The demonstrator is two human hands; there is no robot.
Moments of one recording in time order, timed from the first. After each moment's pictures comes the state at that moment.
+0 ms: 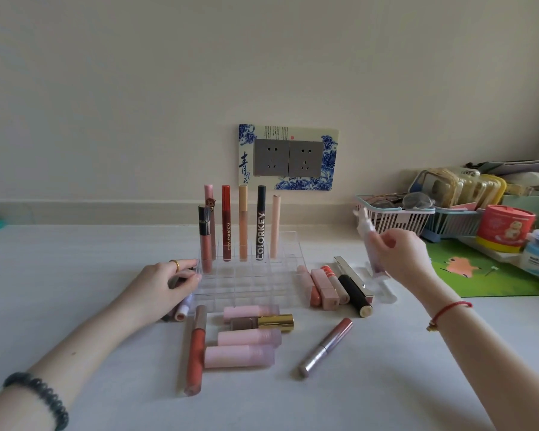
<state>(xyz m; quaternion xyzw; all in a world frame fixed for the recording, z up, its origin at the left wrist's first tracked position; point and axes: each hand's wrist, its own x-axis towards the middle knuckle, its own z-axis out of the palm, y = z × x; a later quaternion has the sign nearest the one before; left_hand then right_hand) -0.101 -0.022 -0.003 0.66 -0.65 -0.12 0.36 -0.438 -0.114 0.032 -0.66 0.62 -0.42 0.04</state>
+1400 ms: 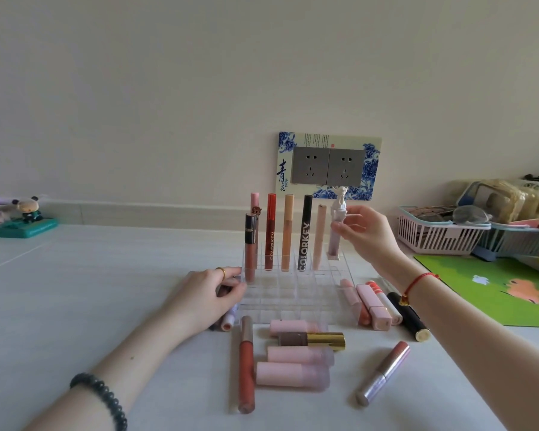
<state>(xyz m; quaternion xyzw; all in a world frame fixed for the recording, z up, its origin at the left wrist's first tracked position) -0.095 -0.024 -0.005 0.66 -0.65 -0.11 0.36 -0.335 -0.144 0.050 -0.69 0.40 -0.53 0.28</state>
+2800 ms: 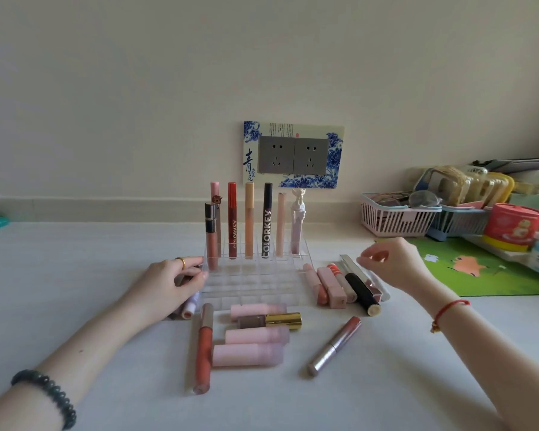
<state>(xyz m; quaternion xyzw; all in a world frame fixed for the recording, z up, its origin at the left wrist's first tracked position) -0.098 -0.027 -0.007 0.65 -0.63 -0.16 0.39 -0.436 -0.123 0.016 -0.72 0.61 -0.33 0.06</state>
